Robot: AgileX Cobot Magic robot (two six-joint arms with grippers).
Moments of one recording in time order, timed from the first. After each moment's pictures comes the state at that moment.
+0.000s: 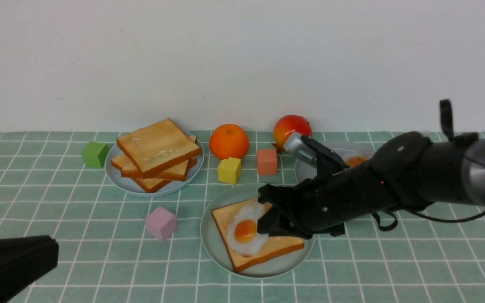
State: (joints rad) right arm 0.45 1.88 -1.11 1.16 0.48 -0.44; left arm -0.74 0.45 -0.66 0.04 0.58 -0.05
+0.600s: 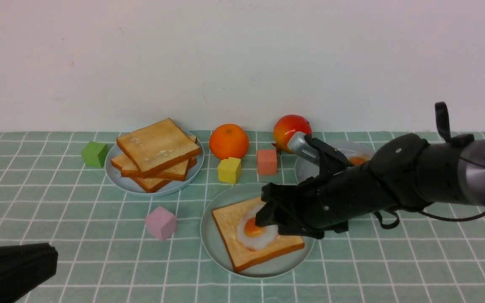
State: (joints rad) right arm 0.43 1.88 -1.11 1.12 0.46 -0.44; left arm -0.74 0.45 -0.66 0.04 0.62 -0.05
